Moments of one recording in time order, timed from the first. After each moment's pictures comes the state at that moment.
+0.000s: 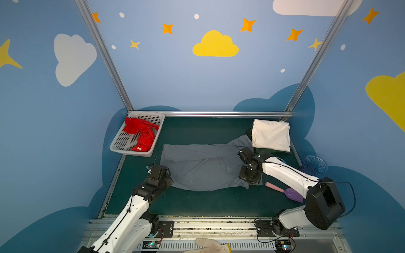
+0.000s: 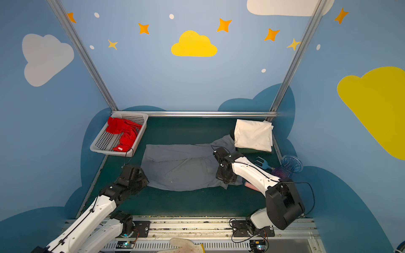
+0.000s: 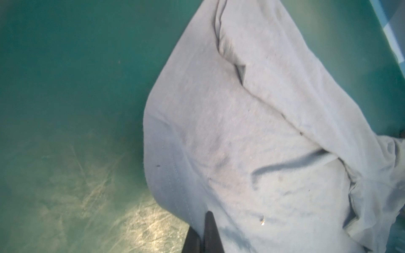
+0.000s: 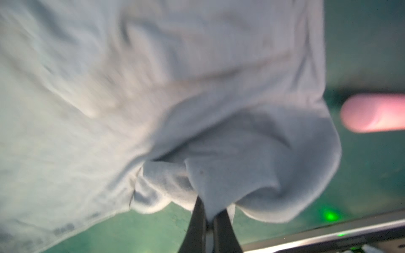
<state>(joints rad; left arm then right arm) -0.28 0.81 0.49 -0.63 -0.10 -0.92 0.58 1.46 1.02 -1.00 0.06 0.89</state>
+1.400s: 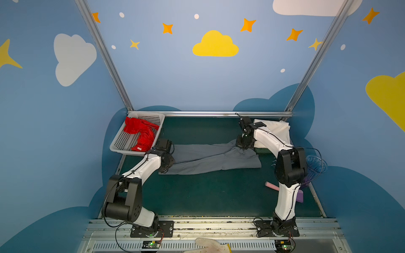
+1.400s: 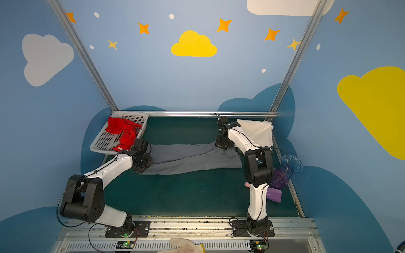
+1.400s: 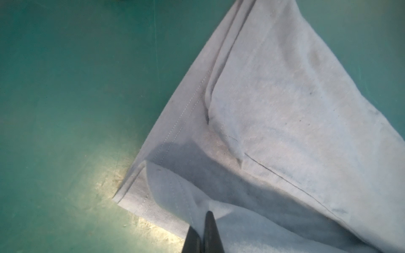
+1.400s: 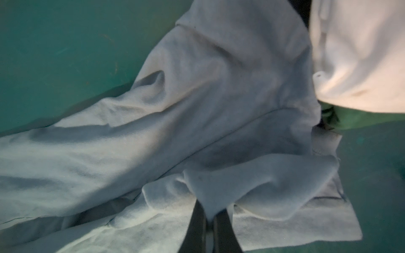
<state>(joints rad) -0.15 1.50 0.91 -0.62 -0.11 -0.81 0.36 2.01 1.69 -0.99 0.04 0.57</state>
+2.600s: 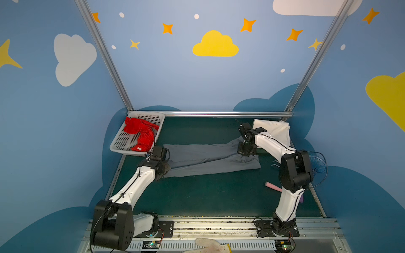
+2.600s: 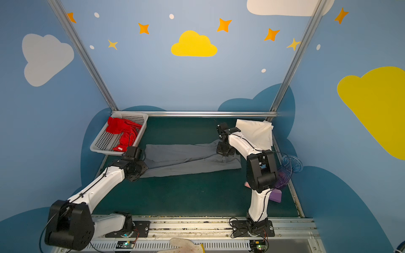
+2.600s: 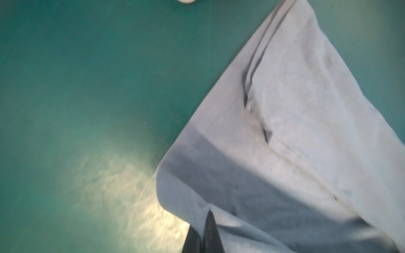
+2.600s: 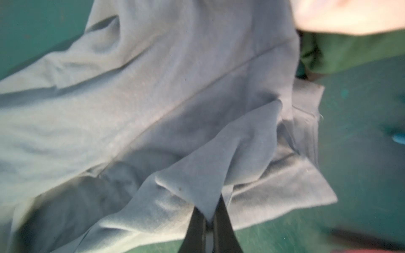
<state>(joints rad) -0.14 1.29 0.78 -0.66 -0.17 -0.86 0.39 1.93 1.53 -0.99 0.08 0.61</state>
